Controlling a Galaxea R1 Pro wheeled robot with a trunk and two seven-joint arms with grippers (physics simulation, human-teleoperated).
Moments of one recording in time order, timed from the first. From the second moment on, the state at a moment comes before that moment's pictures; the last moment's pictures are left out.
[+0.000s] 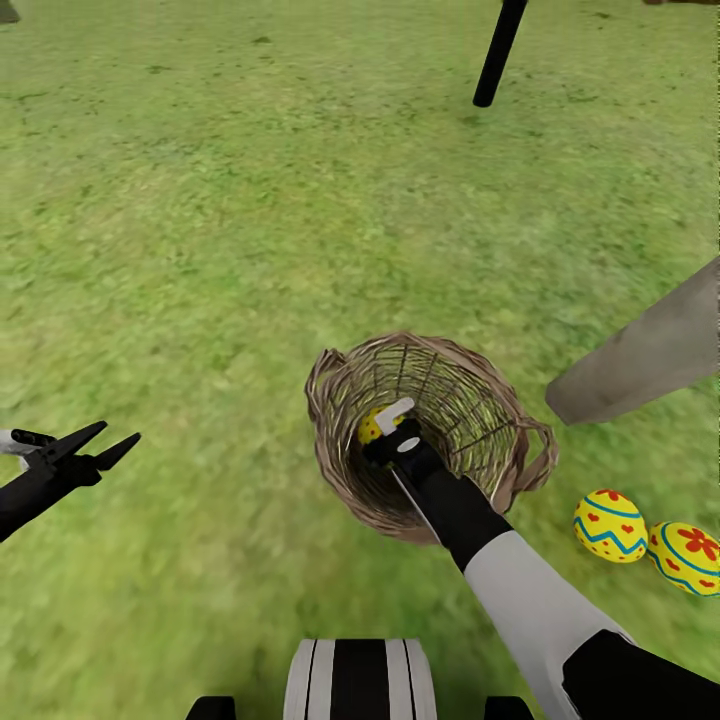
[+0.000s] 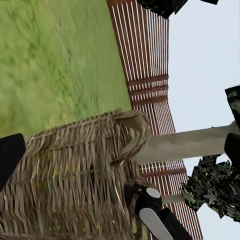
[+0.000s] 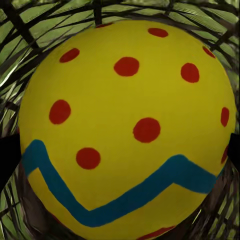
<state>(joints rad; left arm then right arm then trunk) -0.63 0.39 0.63 -0.94 0.36 0.95 -1.56 -0.89 0.15 0.45 -0.88 0.18 0.61 -0.03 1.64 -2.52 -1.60</state>
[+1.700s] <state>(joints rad) -0.63 0.39 0.61 -0.94 0.35 0.95 -1.55 -0.80 -0.01 0.31 -1.42 0.16 0.94 0.42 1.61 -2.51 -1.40</state>
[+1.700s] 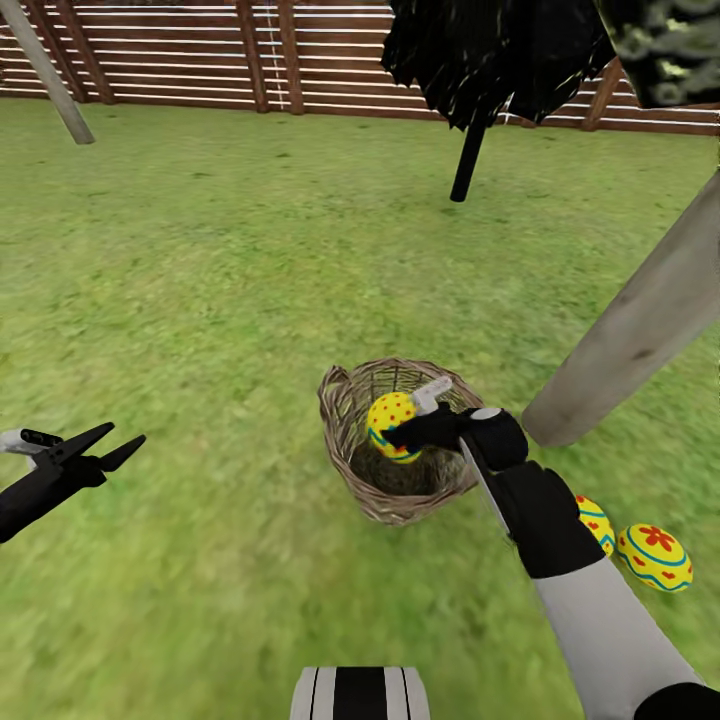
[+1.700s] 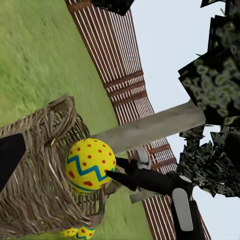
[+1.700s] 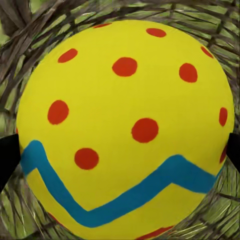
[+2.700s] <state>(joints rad) -0.63 0.37 0.65 -0.84 0.36 0.94 -1.56 -0.76 -0.09 -0.18 -1.39 0.14 1.00 1.40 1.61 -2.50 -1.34</state>
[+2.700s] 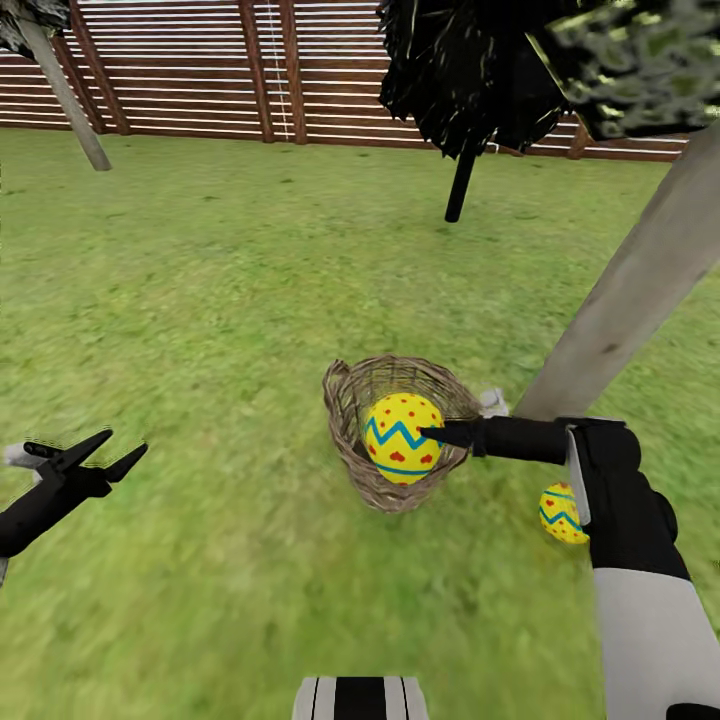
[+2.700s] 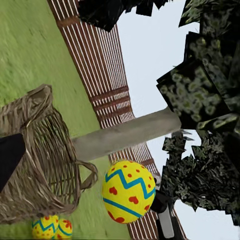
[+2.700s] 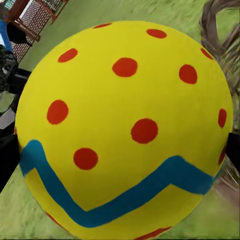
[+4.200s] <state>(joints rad) -0.63 0.03 0.26 -1.15 0.36 0.94 -1.57 -0.72 -0.37 -0.27 -1.17 0.25 0.94 0.97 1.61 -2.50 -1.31</state>
